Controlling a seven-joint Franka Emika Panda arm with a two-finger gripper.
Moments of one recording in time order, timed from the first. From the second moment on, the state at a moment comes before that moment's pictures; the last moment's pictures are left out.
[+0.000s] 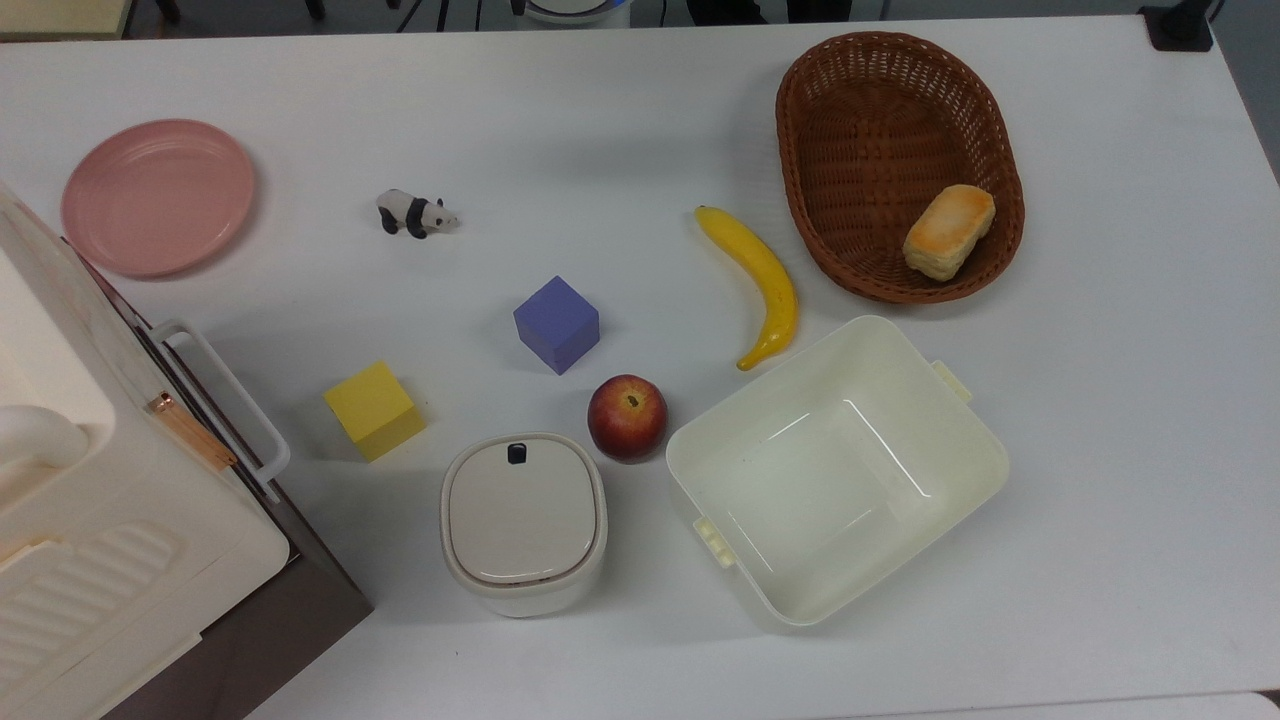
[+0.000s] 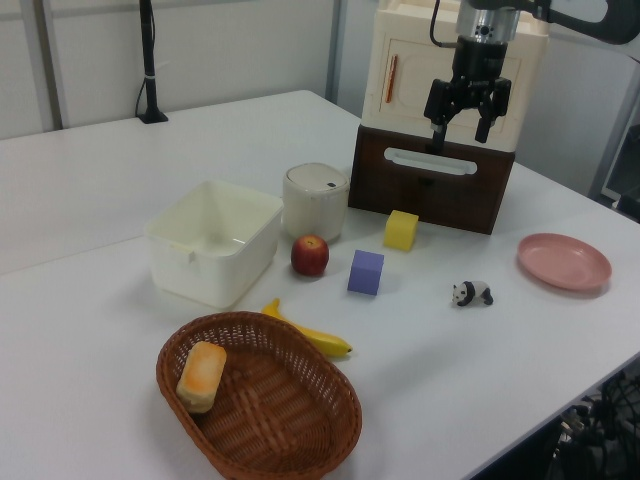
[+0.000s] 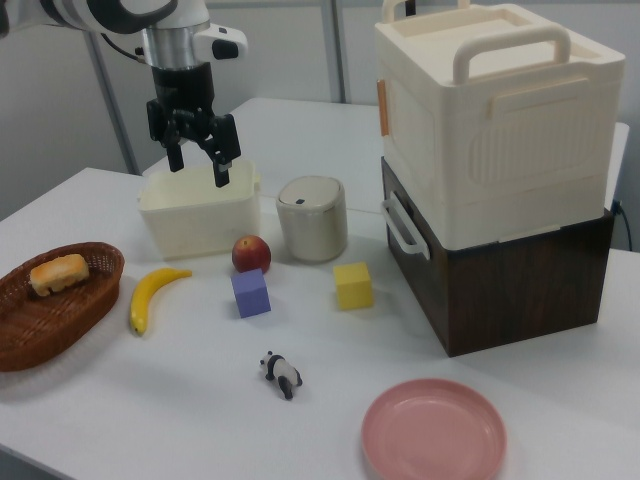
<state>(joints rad) -0.02 0.04 -0.07 -1.48 0.04 1.46 0.00</state>
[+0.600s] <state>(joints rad) -0.03 0.04 -0.06 -1.49 0.04 1.46 0.01</state>
